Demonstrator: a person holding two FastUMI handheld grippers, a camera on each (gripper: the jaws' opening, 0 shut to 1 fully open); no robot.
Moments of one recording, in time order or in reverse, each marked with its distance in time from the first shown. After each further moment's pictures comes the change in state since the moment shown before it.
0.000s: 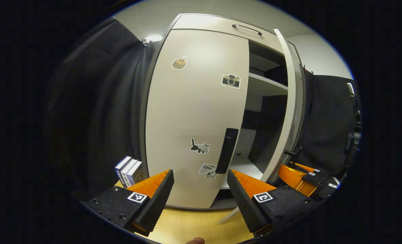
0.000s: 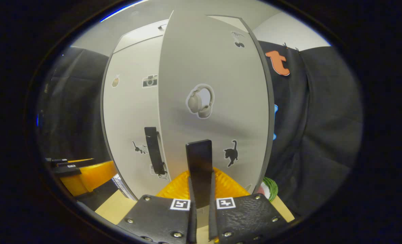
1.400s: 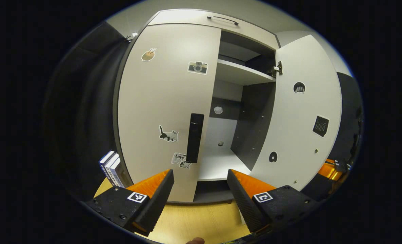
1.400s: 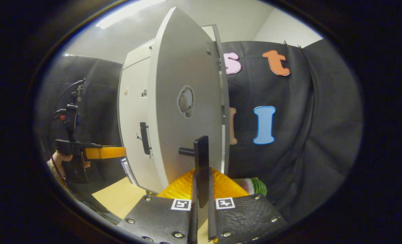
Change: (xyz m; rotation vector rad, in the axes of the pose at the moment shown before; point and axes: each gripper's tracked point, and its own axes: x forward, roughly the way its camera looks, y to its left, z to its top) left arm -0.005 -0.067 -0.031 0.034 0.069 -0.107; right arm -0.033 -0.083 -0.001 -0.036 -0.019 0.191
